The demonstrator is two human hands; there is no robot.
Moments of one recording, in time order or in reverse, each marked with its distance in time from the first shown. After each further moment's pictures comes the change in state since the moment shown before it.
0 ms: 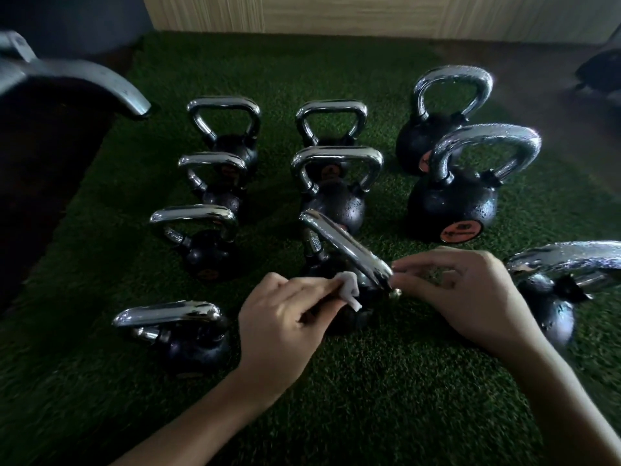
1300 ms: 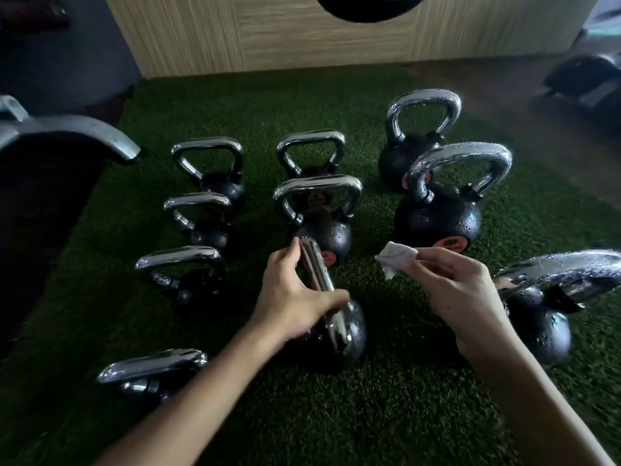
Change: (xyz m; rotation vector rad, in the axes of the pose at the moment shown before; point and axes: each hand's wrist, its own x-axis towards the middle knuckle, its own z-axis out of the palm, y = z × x) left_hand 0.091 0.007 0.023 -0.232 -0.542 -0.698; right_hand 0.029 0.030 0.008 0.510 0.298 0.233
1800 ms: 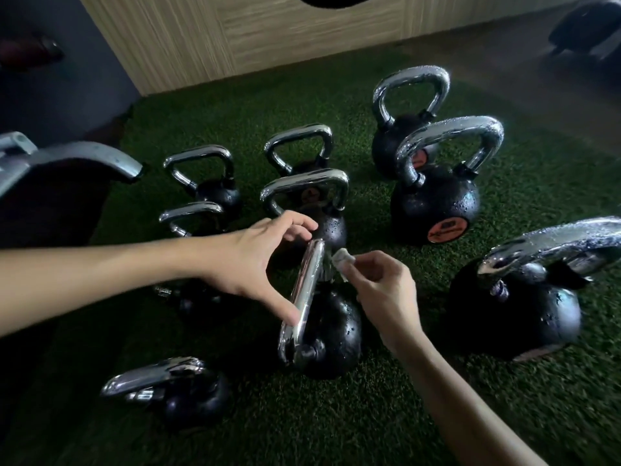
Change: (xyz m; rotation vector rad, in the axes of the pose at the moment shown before) left_hand 0.043 0.055 -0.075 0.762 -0.660 0.319; right_hand 0.010 0.058 0.065 -0.019 0.049 0.044
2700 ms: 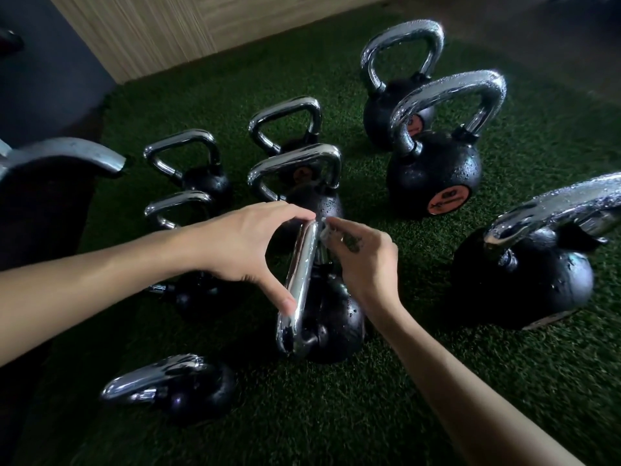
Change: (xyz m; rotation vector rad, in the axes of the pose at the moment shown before) left_hand 0.012 0.011 -0.004 0.146 -0.009 -0.033; right_hand 0.010 -0.003 0.027 0.030 0.035 -0.153
